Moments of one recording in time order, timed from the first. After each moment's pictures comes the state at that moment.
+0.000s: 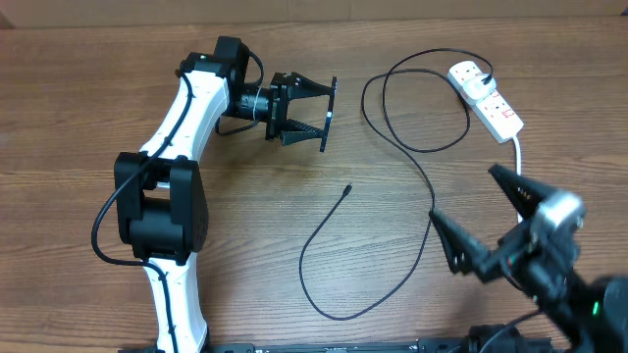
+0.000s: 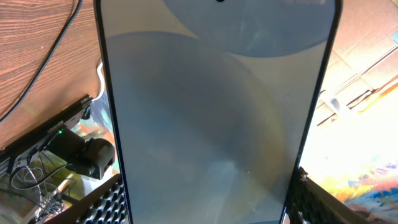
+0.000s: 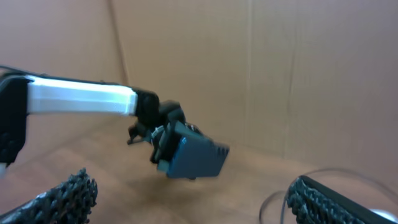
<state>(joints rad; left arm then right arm) -0.16 2.20 1.83 -1.15 1.49 -0.70 0.00 0.45 0.86 -0.42 -0.62 0.10</state>
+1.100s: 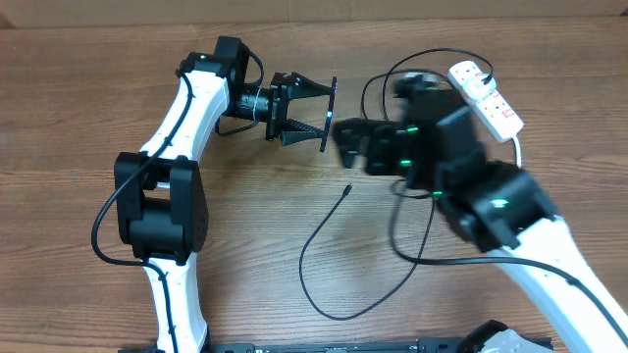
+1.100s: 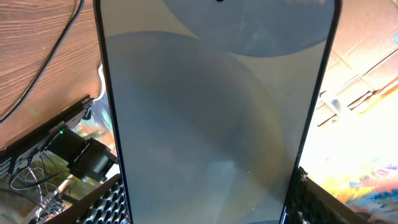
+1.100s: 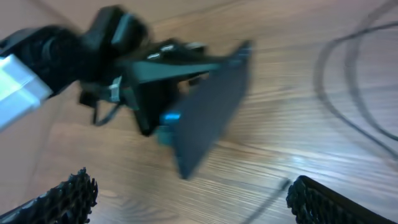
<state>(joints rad) -0.16 2.20 1.83 -1.15 1.48 -0.71 0.59 1.29 1.37 -0.73 -0.03 0.60</state>
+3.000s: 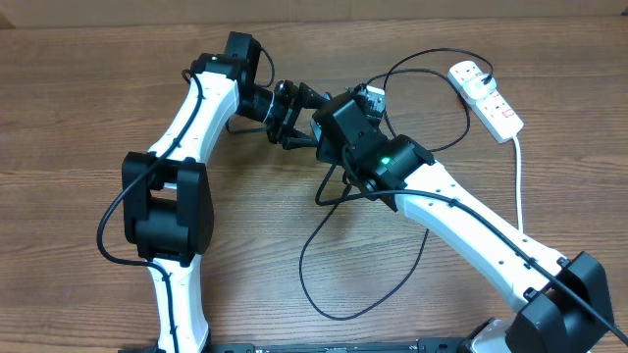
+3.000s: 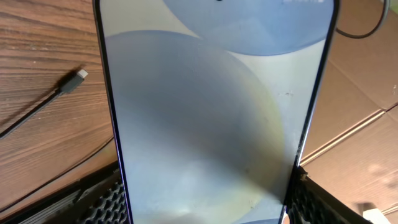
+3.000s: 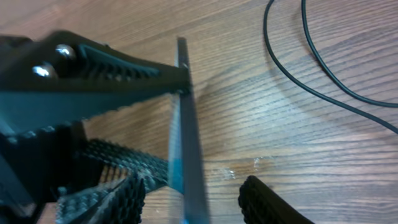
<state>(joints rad) -0.20 2.20 1.83 -1.04 1.09 -0.89 0.68 1.66 1.37 -0.64 0.28 0.84</state>
